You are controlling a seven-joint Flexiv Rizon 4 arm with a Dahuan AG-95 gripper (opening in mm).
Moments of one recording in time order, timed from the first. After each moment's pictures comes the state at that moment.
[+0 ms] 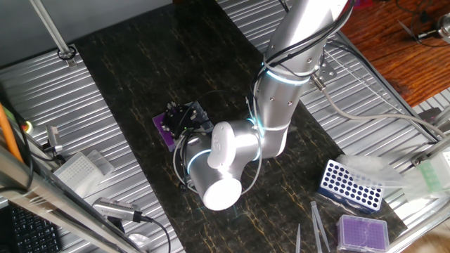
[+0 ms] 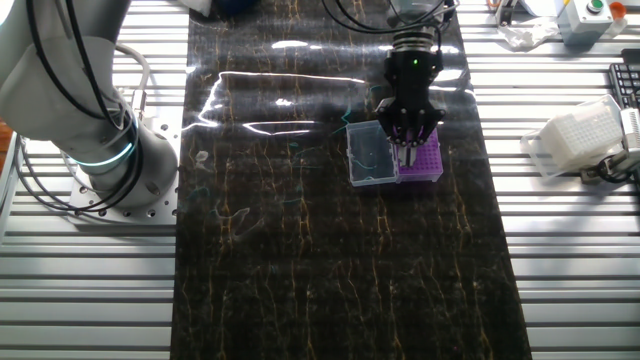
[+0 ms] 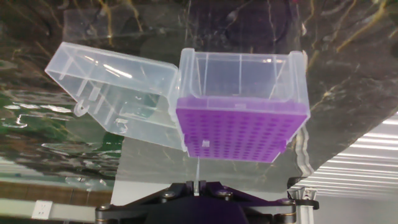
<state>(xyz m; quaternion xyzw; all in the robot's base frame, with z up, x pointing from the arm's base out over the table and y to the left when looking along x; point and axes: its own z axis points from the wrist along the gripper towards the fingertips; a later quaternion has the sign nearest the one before) 0.514 -0.008 0.074 0.61 -0.58 0.36 0.41</state>
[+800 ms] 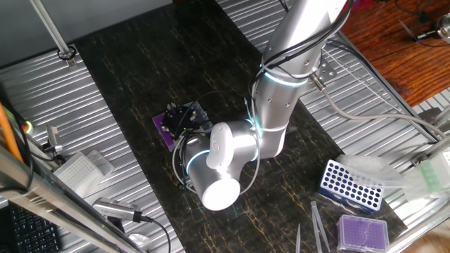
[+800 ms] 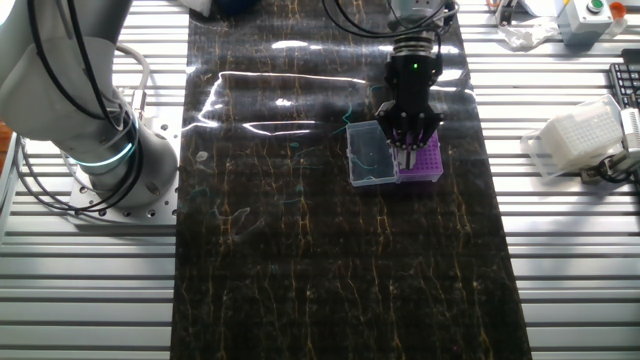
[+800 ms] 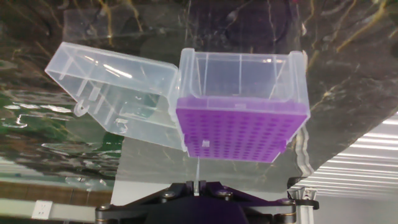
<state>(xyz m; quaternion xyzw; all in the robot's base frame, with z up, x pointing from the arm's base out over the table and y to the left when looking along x) 0.515 -0.010 0.065 0.61 -0.58 0.36 0.41</state>
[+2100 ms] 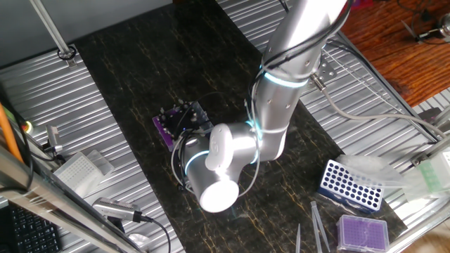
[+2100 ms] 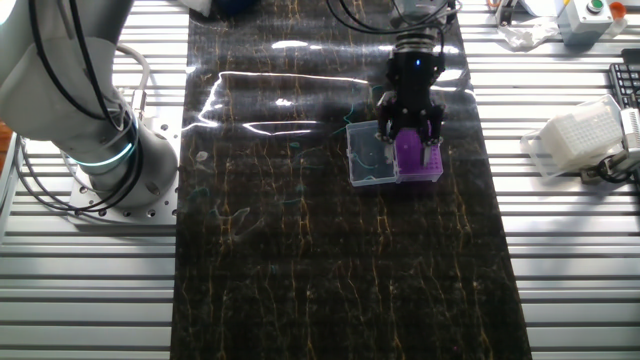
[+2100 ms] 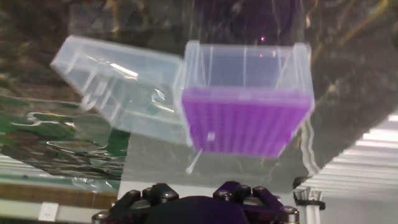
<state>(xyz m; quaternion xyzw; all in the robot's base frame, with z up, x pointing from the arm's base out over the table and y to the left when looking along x) 0.509 -0.005 0.083 0.61 -0.58 0.35 0.41</state>
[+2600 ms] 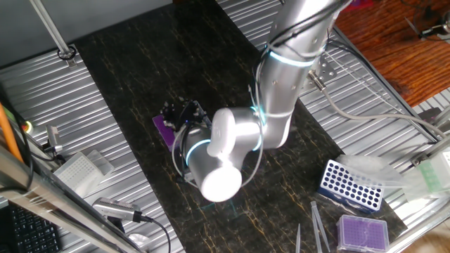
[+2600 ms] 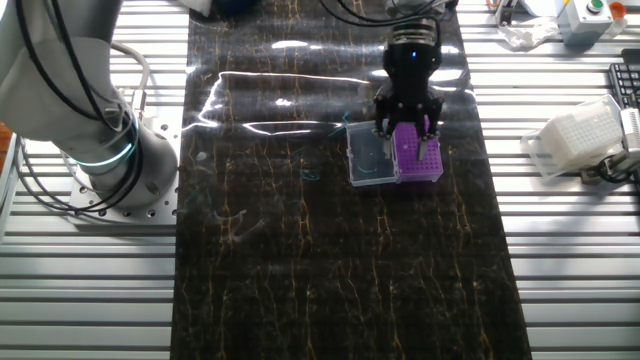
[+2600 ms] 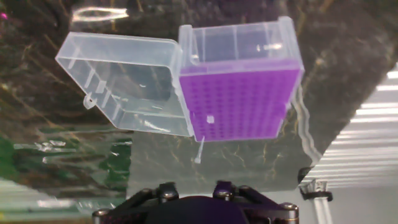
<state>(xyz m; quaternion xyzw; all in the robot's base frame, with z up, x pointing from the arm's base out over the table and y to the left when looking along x) 0.506 -0.008 0.095 0.58 -0.65 0.35 0.36</state>
